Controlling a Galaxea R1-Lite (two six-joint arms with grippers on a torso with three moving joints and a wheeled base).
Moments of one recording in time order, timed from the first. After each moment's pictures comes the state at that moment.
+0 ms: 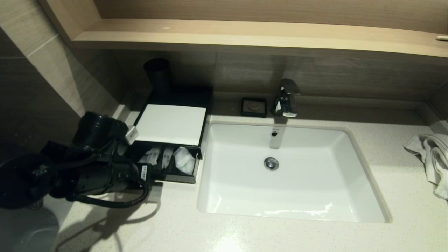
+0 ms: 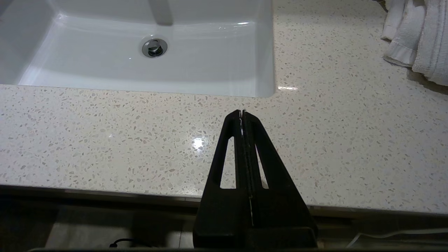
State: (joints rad) left arm -0.35 1.59 -0.87 0.01 0.09 -0.25; right arm 0.00 0.00 0.00 0.00 0.00 0.00
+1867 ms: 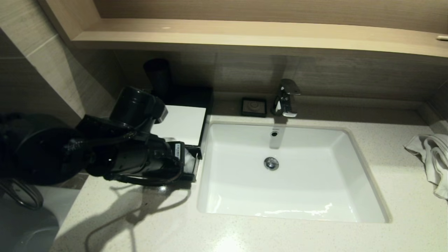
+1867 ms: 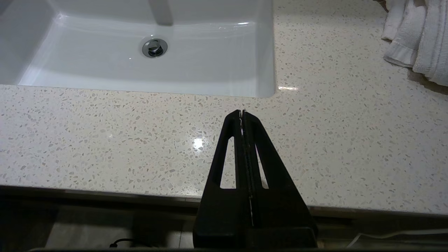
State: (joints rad) left arm -0.56 1.65 -1.12 0.09 0.17 -0.38; right arm 0.00 0.00 0.00 0.00 0.00 0.00
